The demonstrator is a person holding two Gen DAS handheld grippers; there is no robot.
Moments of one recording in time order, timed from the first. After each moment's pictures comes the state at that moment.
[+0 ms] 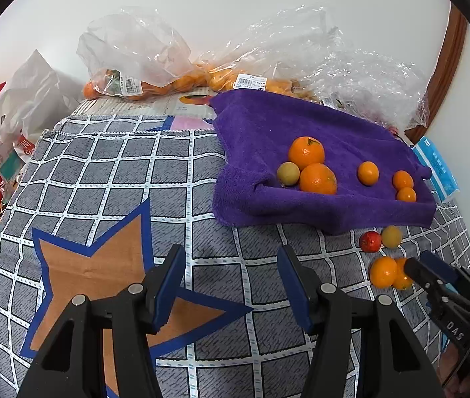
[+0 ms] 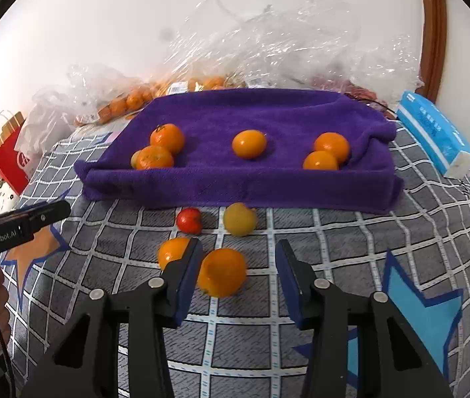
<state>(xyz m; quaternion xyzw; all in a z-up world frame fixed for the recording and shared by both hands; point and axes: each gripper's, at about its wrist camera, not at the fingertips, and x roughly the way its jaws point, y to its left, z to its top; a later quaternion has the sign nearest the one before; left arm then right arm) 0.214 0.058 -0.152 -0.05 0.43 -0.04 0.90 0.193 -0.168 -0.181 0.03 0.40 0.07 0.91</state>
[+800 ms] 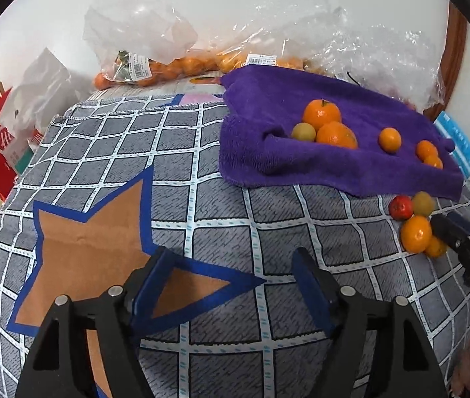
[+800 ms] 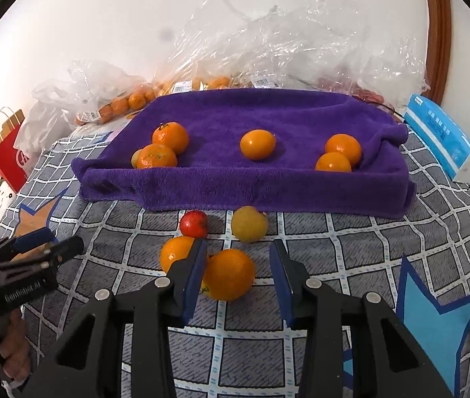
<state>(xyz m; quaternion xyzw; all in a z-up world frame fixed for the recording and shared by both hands) 0.195 0.040 -0.189 -0.01 0.44 0.01 0.90 0.199 -0.162 -0.189 0.02 0.37 0.07 0.92</state>
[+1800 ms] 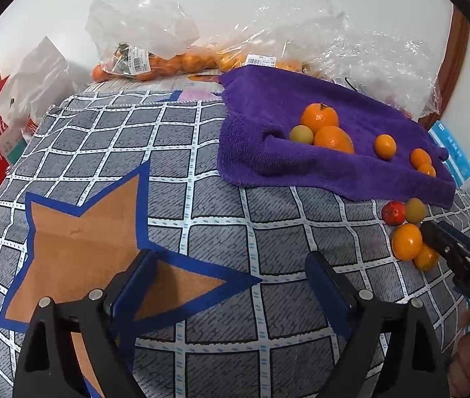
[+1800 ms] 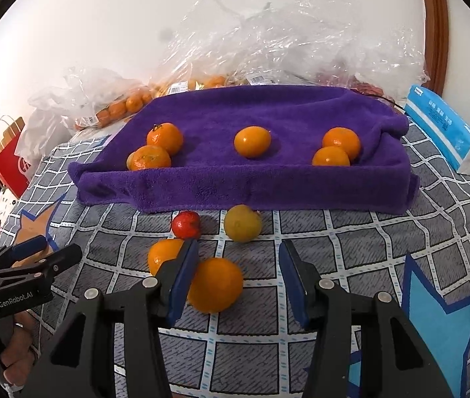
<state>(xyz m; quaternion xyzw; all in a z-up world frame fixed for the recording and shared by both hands) 0.196 0.046 -0.189 -0.05 0.43 -0.01 0.90 0.203 -0.168 -0.195 0.05 0.38 0.07 0.92</state>
